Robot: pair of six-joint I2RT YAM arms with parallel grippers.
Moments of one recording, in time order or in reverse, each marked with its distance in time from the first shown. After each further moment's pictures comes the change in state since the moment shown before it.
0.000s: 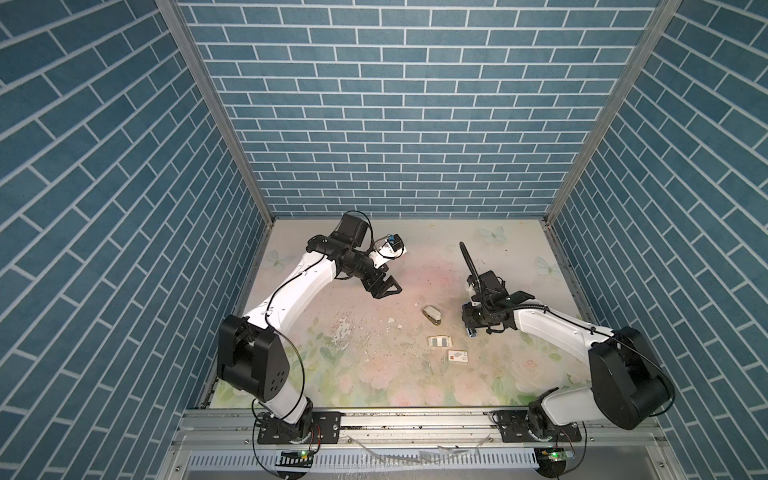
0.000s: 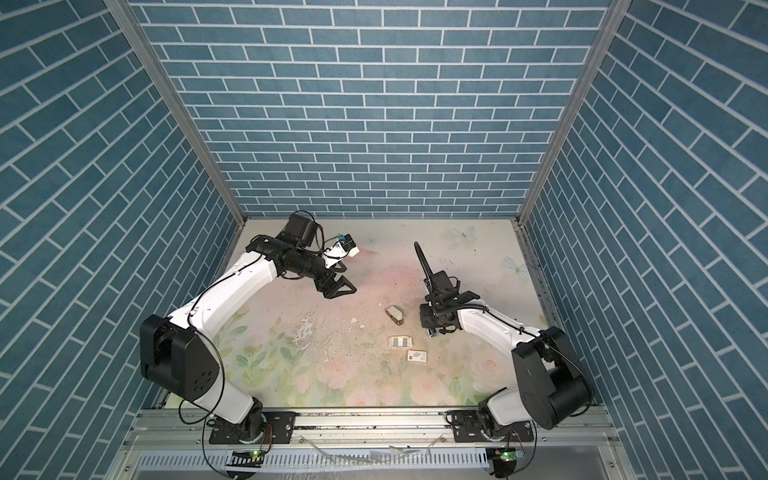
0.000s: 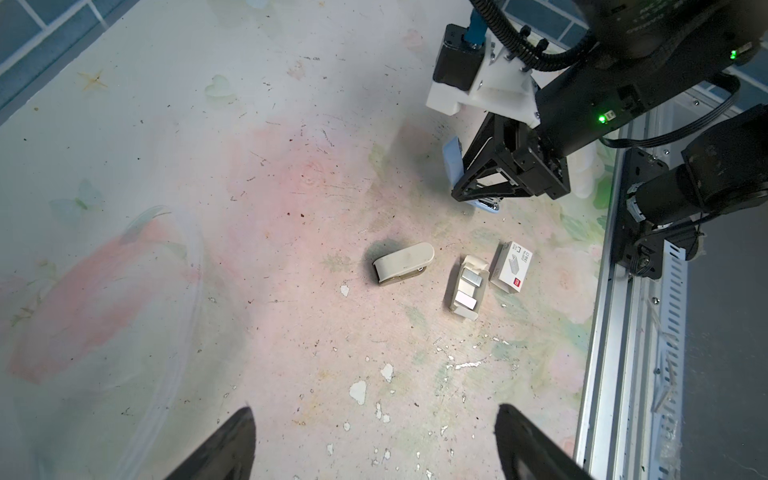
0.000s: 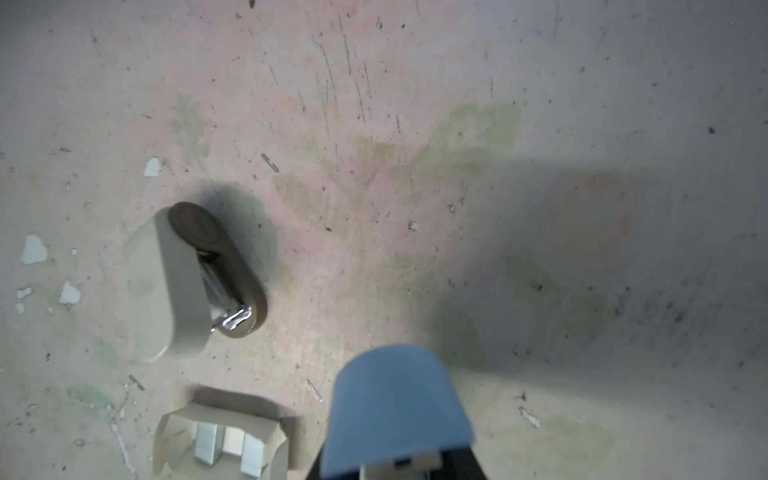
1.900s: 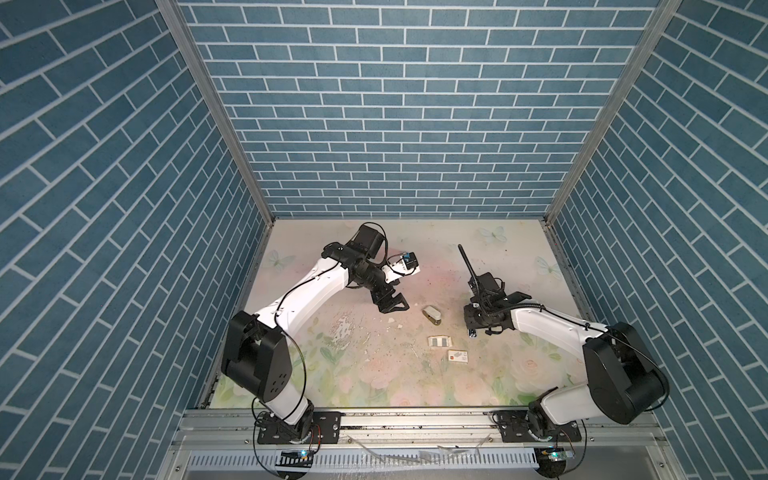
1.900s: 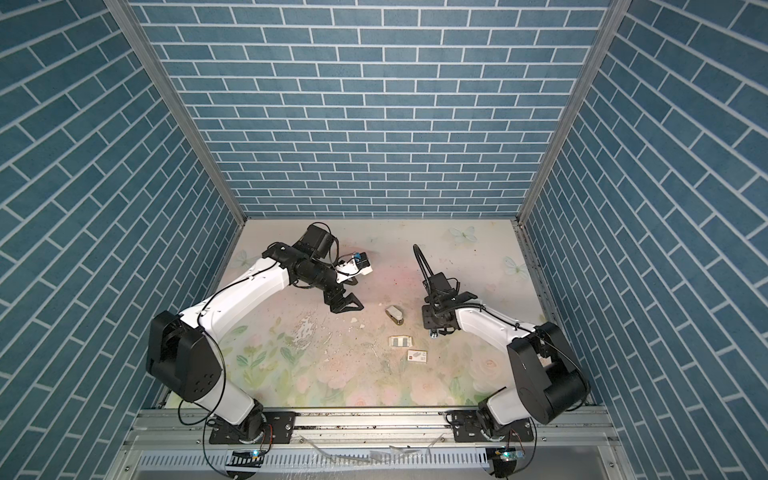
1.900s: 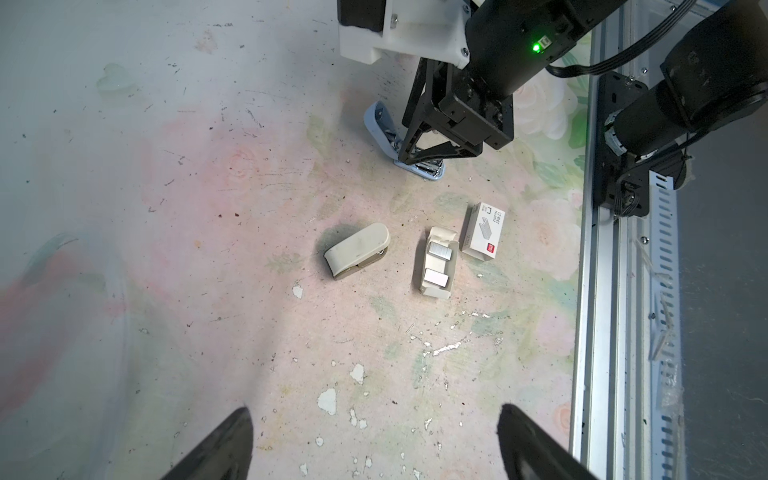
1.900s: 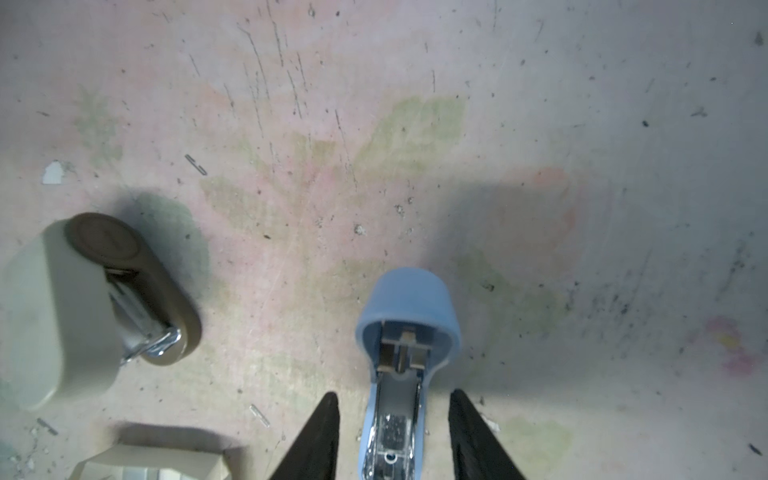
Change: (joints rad) left arm -0.112 0.032 -0.024 -0.015 -0.020 0.111; right arm 0.006 -0.005 -0.011 -0.016 0.078 0.013
